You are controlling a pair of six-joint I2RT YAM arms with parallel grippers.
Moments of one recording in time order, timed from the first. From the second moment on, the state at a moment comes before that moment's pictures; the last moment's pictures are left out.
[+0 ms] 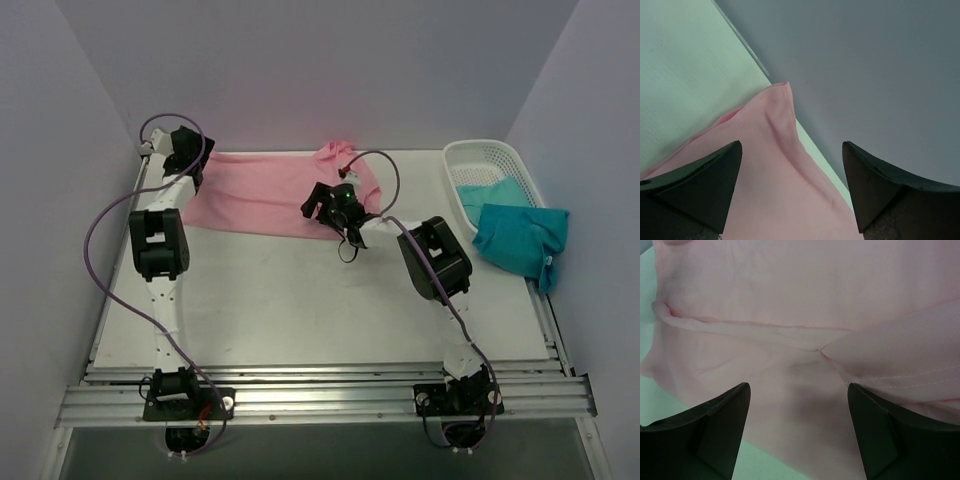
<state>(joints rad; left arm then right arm) 0.03 2.50 2.07 0.02 -0.25 -1.01 0.53 2.22 1.40 0.35 0.05 0.72</state>
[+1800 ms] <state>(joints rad) -0.14 1.49 0.82 0.22 -0.29 -0.88 0.44 2.07 1.44 0.08 0.17 0.68</state>
